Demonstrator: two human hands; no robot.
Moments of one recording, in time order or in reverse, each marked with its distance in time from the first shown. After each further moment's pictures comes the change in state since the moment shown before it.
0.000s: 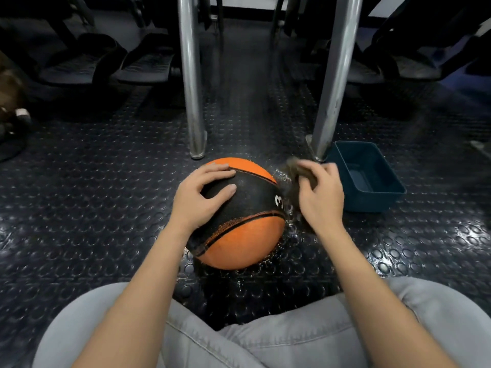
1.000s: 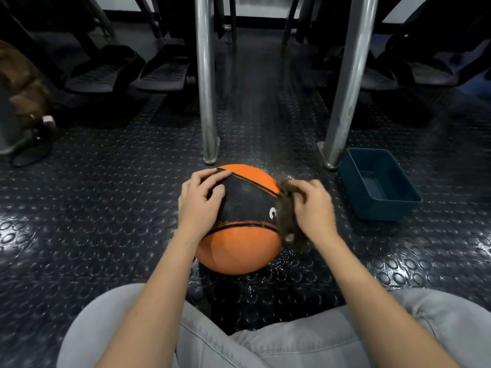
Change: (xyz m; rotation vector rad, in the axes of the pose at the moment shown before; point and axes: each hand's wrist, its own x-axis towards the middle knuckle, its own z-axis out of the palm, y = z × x) left_hand -0.006 0.000 -0.010 0.152 0.073 -0.286; right_hand -0.012 -0.001 0.025 -0.062 -0.215 -0.029
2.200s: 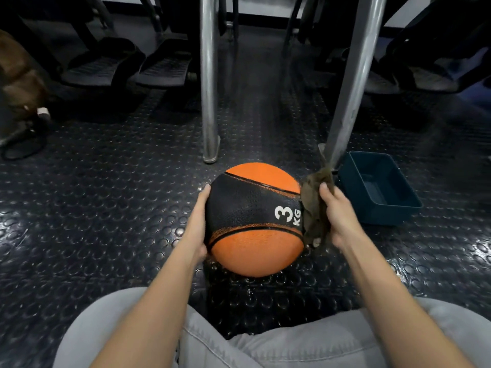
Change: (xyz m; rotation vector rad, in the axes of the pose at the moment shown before) left_hand -0.008 -0.023 0.017 -0.903 -0.215 -0.796; right_hand 0.017 0.020 -0.018 0.874 -0.105 0.634
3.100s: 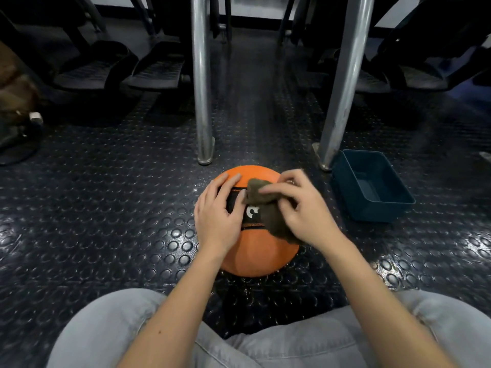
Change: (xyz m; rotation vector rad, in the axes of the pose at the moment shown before) left_hand -0.015 -0.012 0.037 0.912 0.308 0.896; right_hand -0.039 -0.014 0.025 -0.874 -0.248 -0.901
